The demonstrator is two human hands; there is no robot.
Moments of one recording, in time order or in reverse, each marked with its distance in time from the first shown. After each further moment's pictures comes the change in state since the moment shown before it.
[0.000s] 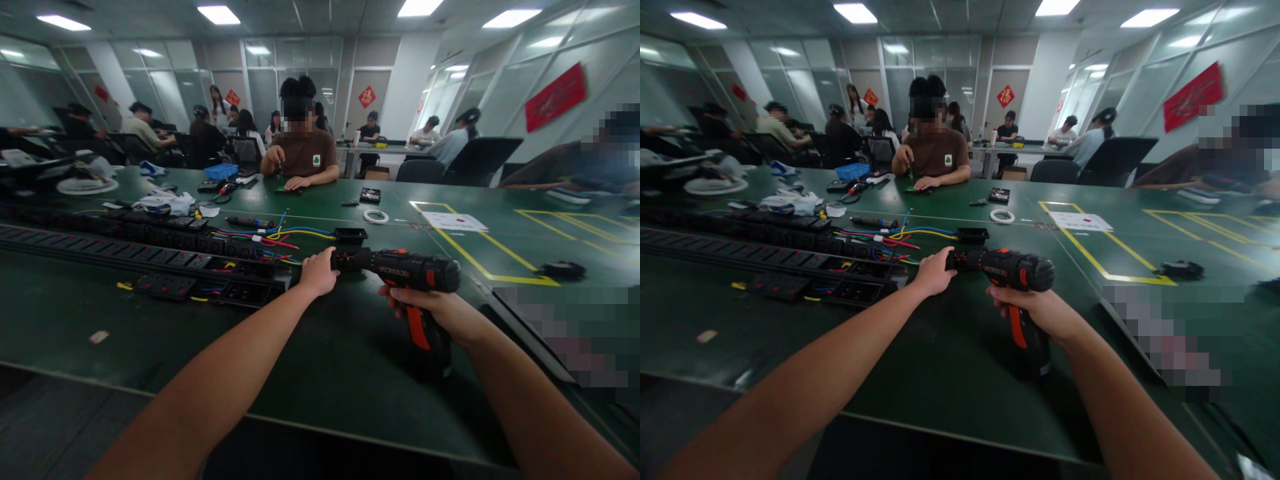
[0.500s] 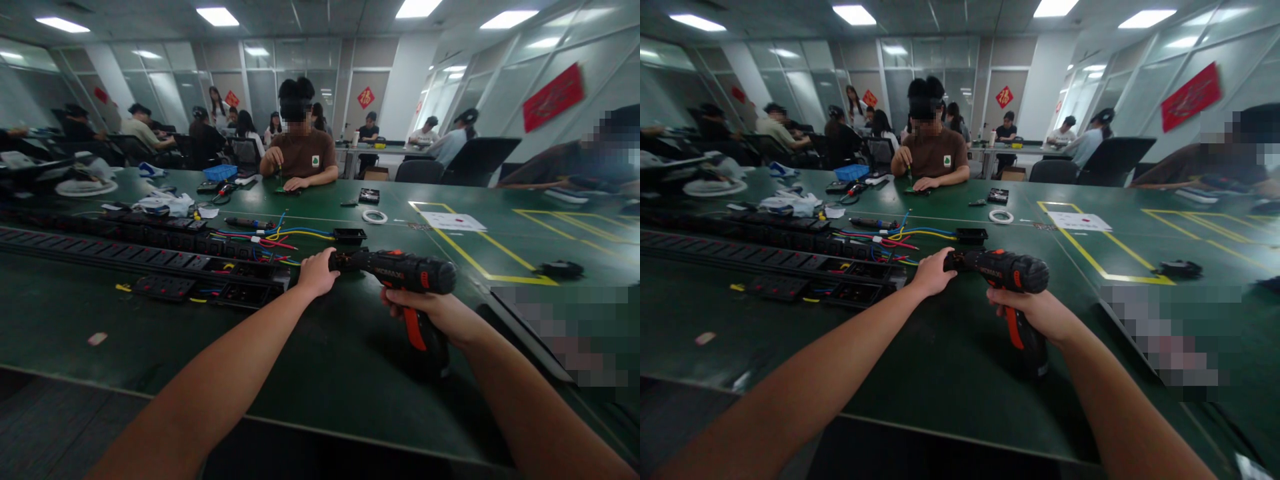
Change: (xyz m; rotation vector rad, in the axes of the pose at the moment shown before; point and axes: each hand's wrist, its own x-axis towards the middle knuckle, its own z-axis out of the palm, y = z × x) left_hand -0.001 -0.003 0.001 -0.019 0.025 0.020; right_hand -0.001 -0.002 0.003 -0.030 0.021 -0.014
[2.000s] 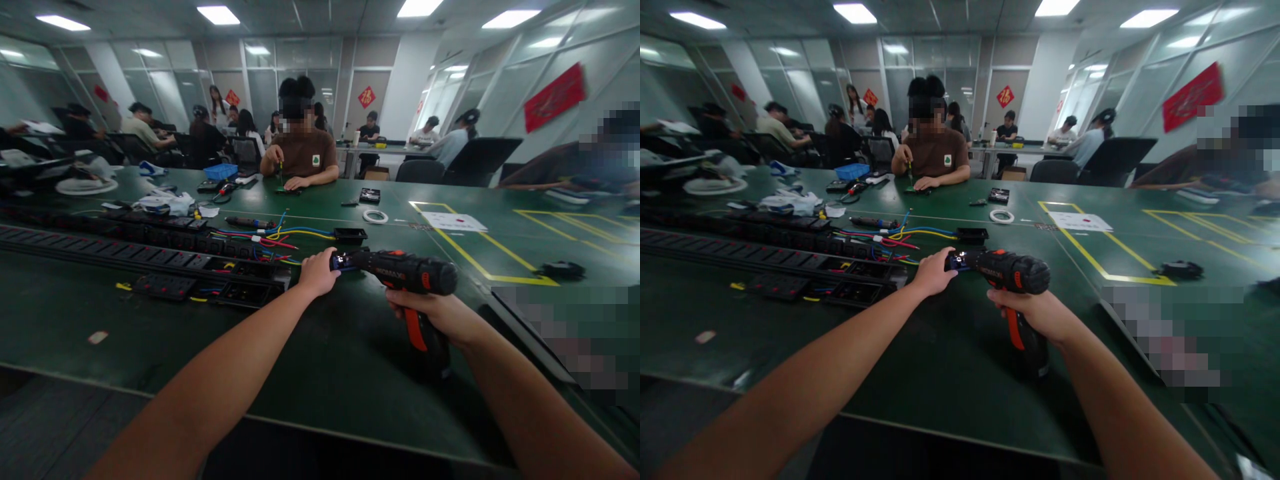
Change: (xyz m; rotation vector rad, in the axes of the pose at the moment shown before) left_hand 0.000 0.002 -0.001 0.005 0.002 0.009; right_hand -0.001 -0.002 0.001 -0.077 0.012 -0.002
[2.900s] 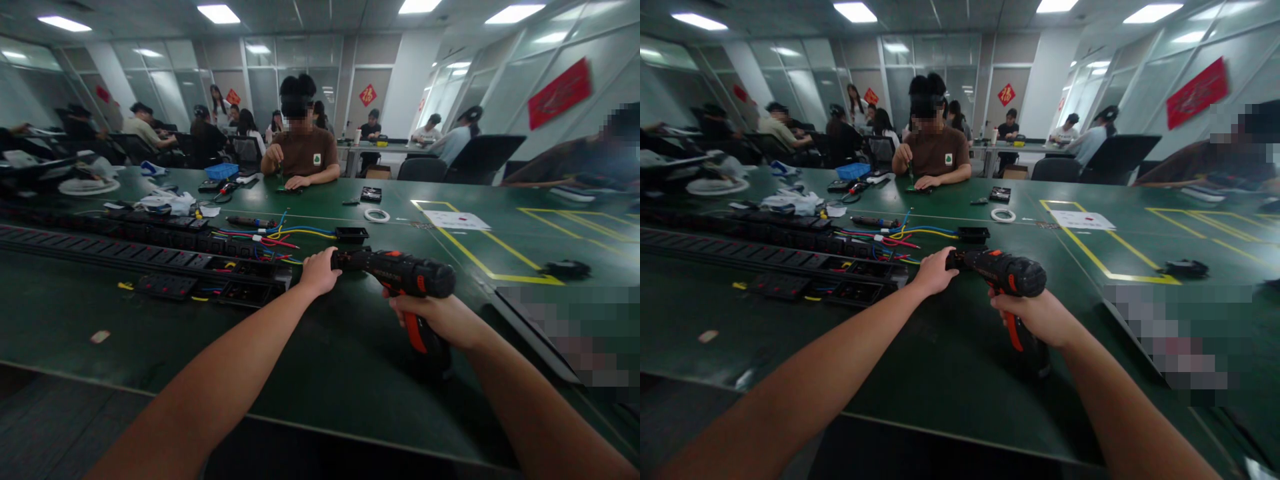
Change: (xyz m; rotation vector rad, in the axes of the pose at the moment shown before) left_hand 0.000 0.002 -0.003 -0.013 -0.004 -0.002; right_hand -0.007 -0.010 0.008 -0.074 -0.035 -0.007
